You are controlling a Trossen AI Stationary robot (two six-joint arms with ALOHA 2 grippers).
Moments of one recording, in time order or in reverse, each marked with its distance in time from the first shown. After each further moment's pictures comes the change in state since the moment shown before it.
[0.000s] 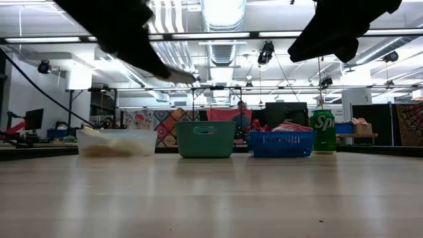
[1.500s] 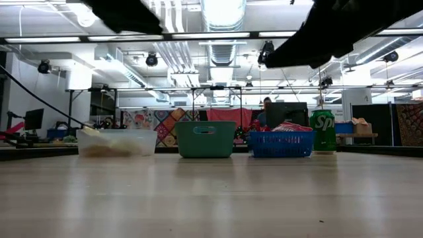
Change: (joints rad) left arm 0.068 -0.336 -0.158 0.286 0.341 0.385; right arm 0.022 0.224 -0.089 0.544 -0.027 -0.479
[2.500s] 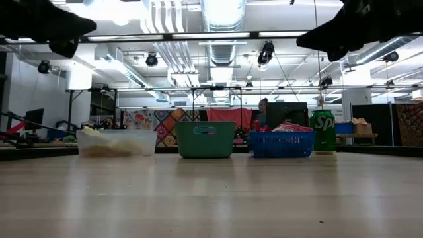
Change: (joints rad) left arm -0.106 -0.990 -0.594 0.123 -0.026 0.157; right arm -0.213 -0.656 -0.379 0.101 -0.180 -0.235
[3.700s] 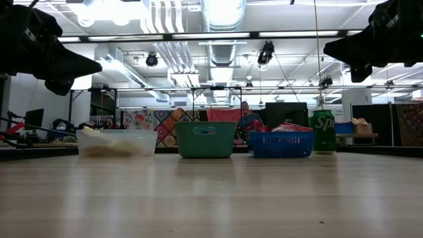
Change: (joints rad) left arm 0.059 -0.096 -0.210 0.071 -0.096 -0.244; right arm -0.081 -0.560 -0.298 -0.032 -0.048 0.137
